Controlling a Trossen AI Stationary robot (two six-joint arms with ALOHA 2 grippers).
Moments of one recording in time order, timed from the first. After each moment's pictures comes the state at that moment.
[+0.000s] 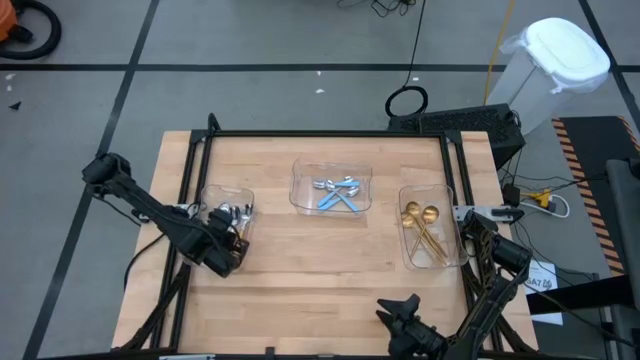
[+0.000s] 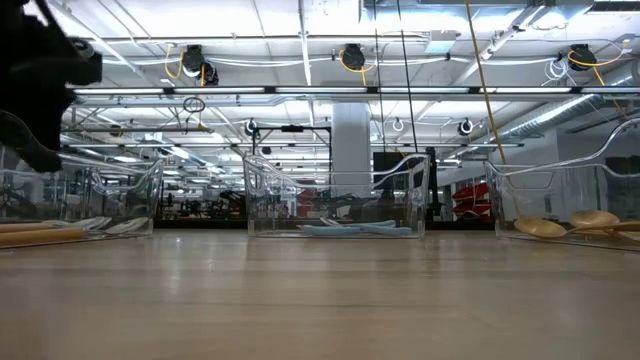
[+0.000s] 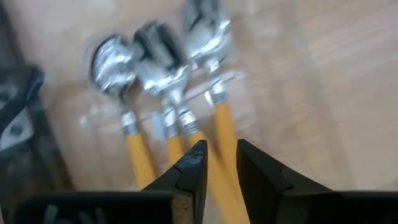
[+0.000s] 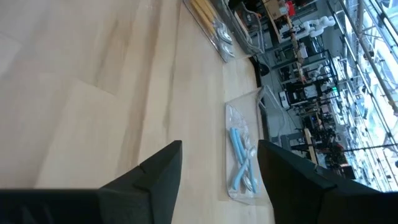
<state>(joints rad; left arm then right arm) -0.60 1.25 0.76 -1.15 -0.38 -1.77 1.05 2.09 1.63 -1.39 1.15 0.76</state>
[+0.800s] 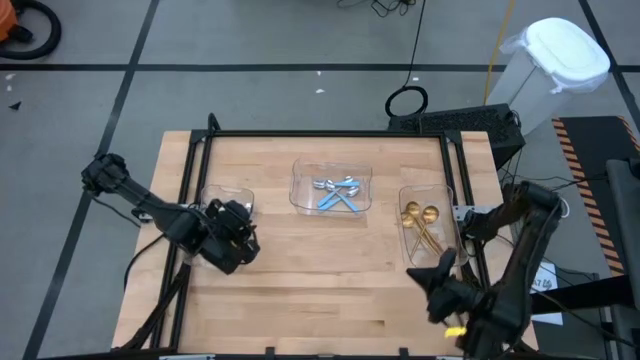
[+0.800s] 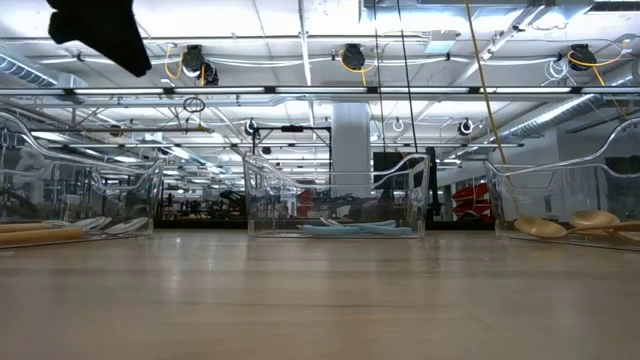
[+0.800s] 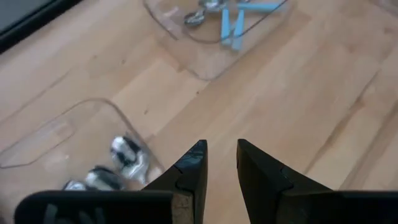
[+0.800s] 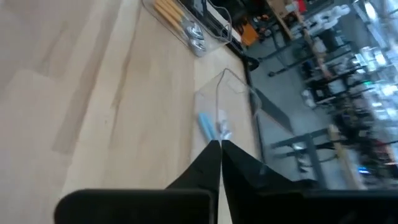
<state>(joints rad) -0.54 1.25 1.08 -1.14 -0.64 -1.21 1.10 1.58 1.38 -1.51 1.12 0.80</state>
